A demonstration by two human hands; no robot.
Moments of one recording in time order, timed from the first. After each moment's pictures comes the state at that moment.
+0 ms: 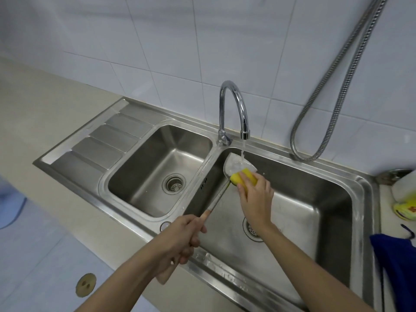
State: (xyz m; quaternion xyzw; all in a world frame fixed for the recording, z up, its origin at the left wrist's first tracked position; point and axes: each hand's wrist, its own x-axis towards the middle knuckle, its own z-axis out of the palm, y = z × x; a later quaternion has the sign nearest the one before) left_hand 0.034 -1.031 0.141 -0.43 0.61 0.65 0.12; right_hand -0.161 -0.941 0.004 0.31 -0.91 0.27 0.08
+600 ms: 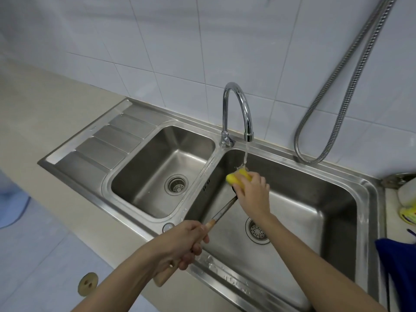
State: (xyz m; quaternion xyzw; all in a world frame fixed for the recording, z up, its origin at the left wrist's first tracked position) left_hand 0.036 -1.037 0.145 -0.42 0.61 0.64 0.19; right_hand -0.176 -0.960 0.012 0.36 -0.91 0.22 0.01
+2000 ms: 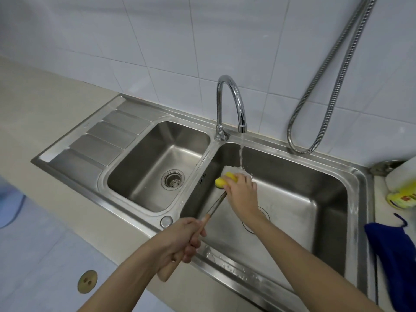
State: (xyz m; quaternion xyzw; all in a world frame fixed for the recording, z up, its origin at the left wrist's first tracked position) left_hand 0.041 -1.029 0.131 -0.44 0.55 0.68 0.18; right_hand -0.149 -0.962 -0.006 0.36 -0.91 0.18 0.04
